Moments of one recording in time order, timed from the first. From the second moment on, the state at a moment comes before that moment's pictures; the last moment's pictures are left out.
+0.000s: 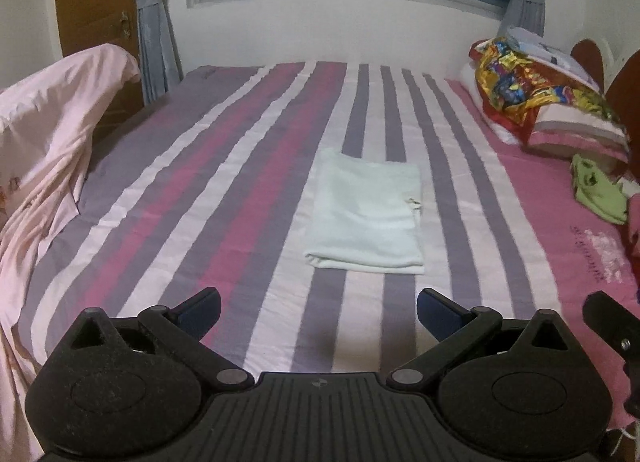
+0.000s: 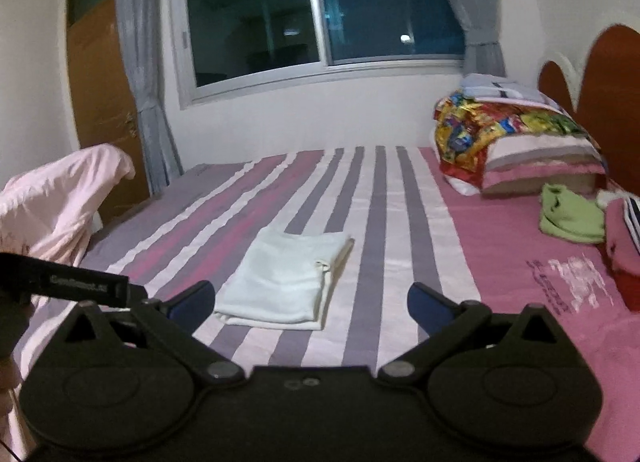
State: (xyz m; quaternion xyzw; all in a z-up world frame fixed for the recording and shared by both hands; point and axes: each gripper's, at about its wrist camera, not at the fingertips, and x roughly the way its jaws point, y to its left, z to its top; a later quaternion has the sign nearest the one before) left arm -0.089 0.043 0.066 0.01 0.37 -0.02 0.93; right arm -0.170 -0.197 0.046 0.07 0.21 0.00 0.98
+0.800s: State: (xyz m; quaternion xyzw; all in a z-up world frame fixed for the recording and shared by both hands) left arm -0.115 0.030 0.070 0.03 0.36 -0.01 0.93; right arm -0.187 -0.207 0.056 0.09 0.19 0.00 0.98
